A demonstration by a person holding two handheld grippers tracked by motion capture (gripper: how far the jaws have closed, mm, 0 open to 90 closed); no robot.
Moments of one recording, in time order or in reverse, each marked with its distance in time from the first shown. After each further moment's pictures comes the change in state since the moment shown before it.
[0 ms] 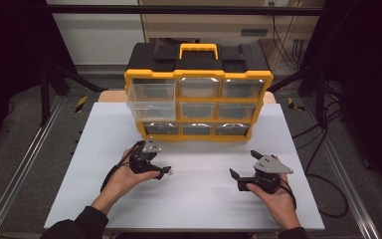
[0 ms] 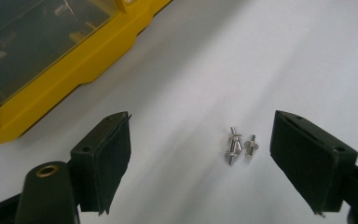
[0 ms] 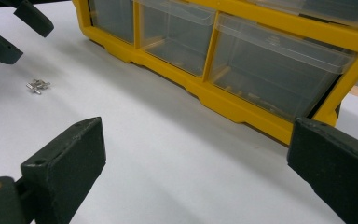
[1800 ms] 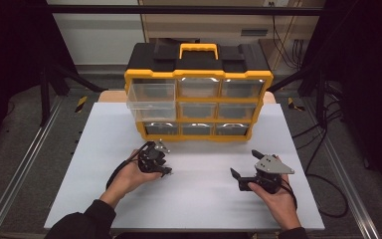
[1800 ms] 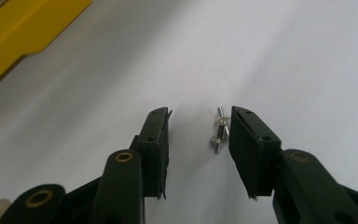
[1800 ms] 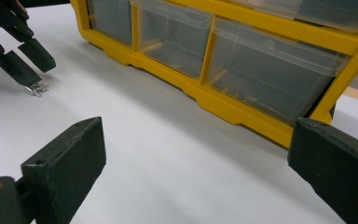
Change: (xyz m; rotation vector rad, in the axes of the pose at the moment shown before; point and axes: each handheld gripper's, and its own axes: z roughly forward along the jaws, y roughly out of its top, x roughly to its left) left arm -0.004 0.009 0.023 0.200 -0.069 -0.011; right arm -0.001 0.001 -0.002 -0.008 -0.003 0.000
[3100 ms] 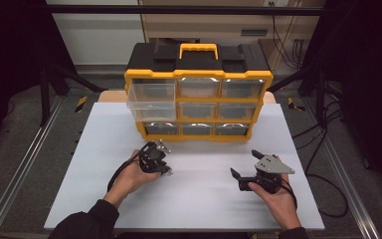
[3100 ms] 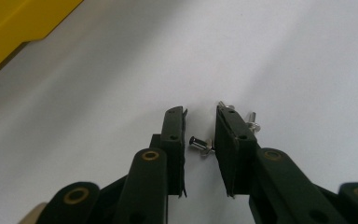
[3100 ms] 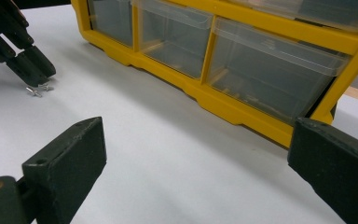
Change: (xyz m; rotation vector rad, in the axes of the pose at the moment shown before) left arm -0.002 0.001 0.004 0.032 0.031 -0.019; right arm 0.000 0.000 0.000 -0.001 0.004 0.003
